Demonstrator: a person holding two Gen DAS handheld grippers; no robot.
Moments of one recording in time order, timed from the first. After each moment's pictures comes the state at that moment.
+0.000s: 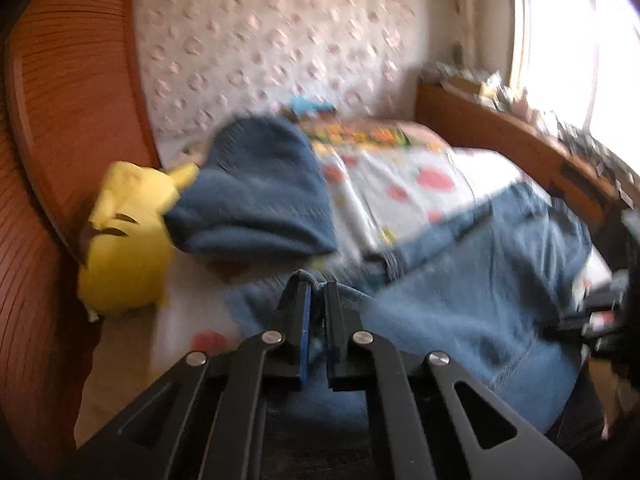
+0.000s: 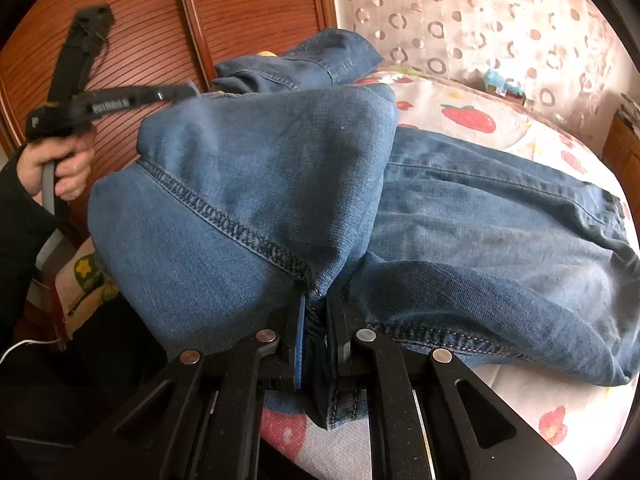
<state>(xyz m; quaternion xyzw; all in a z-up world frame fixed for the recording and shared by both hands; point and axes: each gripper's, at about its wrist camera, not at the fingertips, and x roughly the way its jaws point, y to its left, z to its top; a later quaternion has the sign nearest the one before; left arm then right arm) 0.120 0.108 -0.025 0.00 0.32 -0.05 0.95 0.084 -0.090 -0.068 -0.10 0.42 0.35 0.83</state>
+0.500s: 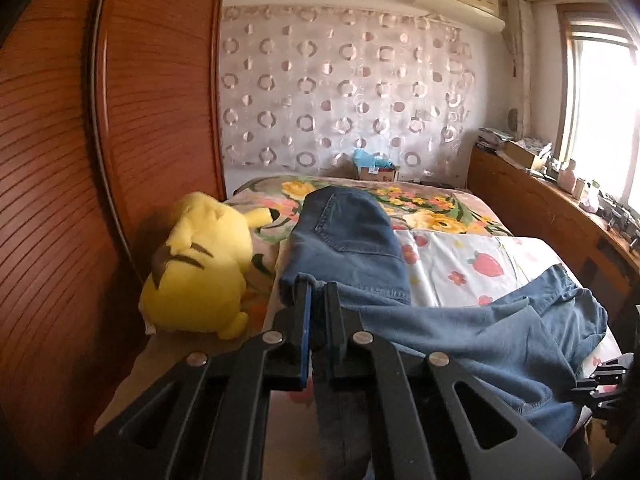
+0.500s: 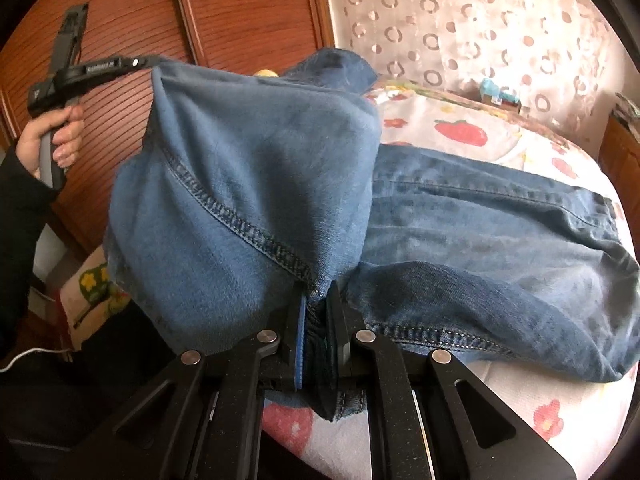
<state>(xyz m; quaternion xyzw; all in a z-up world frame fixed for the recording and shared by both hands) 0.105 0.176 0.022 -0.04 0.26 0.04 0.96 0.077 -0.100 -0.053 -0.07 0.39 0.35 0.85</state>
